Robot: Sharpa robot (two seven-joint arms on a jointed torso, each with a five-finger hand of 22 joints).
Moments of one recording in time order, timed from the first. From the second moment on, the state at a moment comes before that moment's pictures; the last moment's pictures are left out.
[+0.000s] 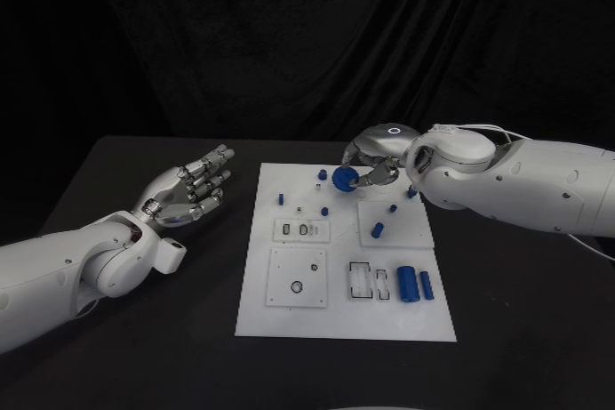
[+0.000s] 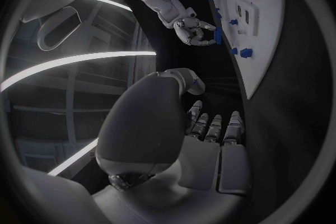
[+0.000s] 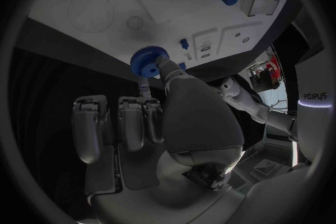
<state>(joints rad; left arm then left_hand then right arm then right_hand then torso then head) 1.27 -0.88 -0.21 1.34 -0.33 -0.05 0.68 1.54 -0.18 0.59 0.20 1.09 0.29 0.05 0.04 0.04 0.02 0.03 0.01 0.00 0.00 0.09 0.00 0.00 0.16 0.04 0.20 0.01 0.01 1.49 -0.76 -0.24 1.39 -1.62 -0.24 -0.05 1.35 -0.05 0.19 0.09 0.28 0.88 0.08 0.27 0.30 1.47 0.00 1.57 1.31 1.47 -0.05 1.57 1.31 0.01 1.47 0.06 1.57 1.31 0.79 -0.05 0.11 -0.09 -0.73</state>
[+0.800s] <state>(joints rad) 1.27 -0.88 -0.21 1.34 -0.33 -0.04 0.68 1.53 -0.17 0.59 0.19 1.09 0.29 0.05 0.04 0.04 0.02 0.03 0.01 0.00 0.00 0.09 0.00 0.00 0.16 0.04 0.21 0.01 0.02 1.46 -0.60 -0.24 1.26 -1.62 -0.21 -0.03 1.34 -0.06 0.20 0.10 0.28 0.87 0.09 0.27 0.30 1.47 0.00 1.57 1.31 1.47 -0.05 1.57 1.31 0.01 1.47 0.06 1.57 1.31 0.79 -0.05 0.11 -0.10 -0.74</state>
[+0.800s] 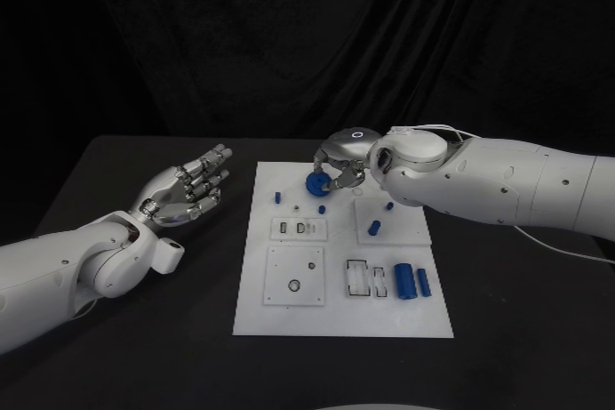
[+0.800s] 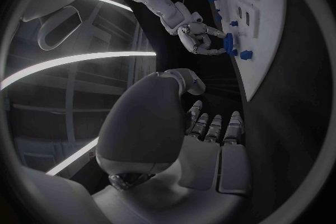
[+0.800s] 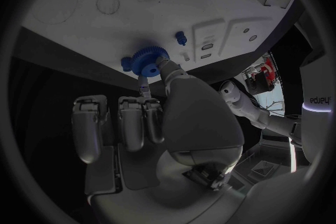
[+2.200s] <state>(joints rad) 1.27 -0.88 -0.21 1.34 -0.33 -0.02 0.68 1.52 -0.16 0.61 0.17 1.08 0.29 0.05 0.04 0.04 0.03 0.03 0.01 0.01 0.00 0.09 0.00 0.00 0.16 0.04 0.21 0.01 0.01 1.45 -0.57 -0.24 1.23 -1.62 -0.21 -0.03 1.32 -0.06 0.25 0.07 0.28 0.68 0.07 0.08 0.37 1.47 0.00 1.57 1.31 1.47 -0.05 1.57 1.31 0.01 1.47 0.06 1.50 1.31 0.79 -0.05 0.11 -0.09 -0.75</state>
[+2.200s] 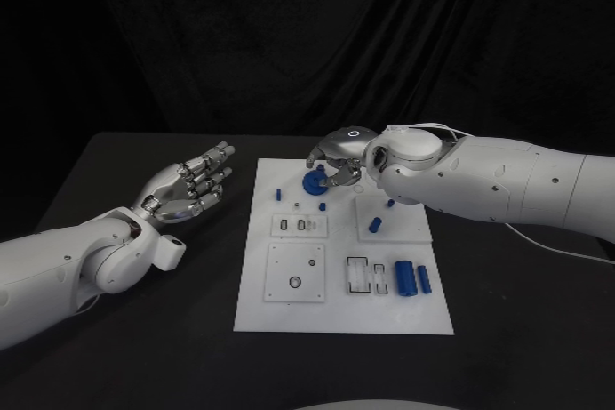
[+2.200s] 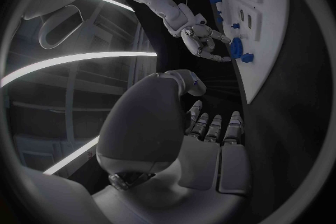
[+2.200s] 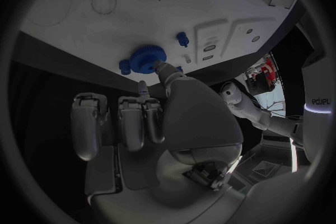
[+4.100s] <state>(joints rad) 1.26 -0.89 -0.21 1.35 -0.33 -0.02 0.68 1.49 -0.15 0.62 0.15 1.07 0.29 0.05 0.04 0.04 0.04 0.05 0.01 0.01 0.00 0.10 0.00 0.00 0.16 0.05 0.21 0.01 0.02 1.49 -0.85 -0.24 1.42 -1.62 -0.24 -0.05 1.27 -0.05 0.30 0.04 0.28 0.86 0.08 0.09 0.32 1.47 0.01 1.57 1.31 1.47 -0.04 1.57 1.31 0.01 1.47 0.07 1.49 1.31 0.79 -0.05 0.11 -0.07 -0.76</state>
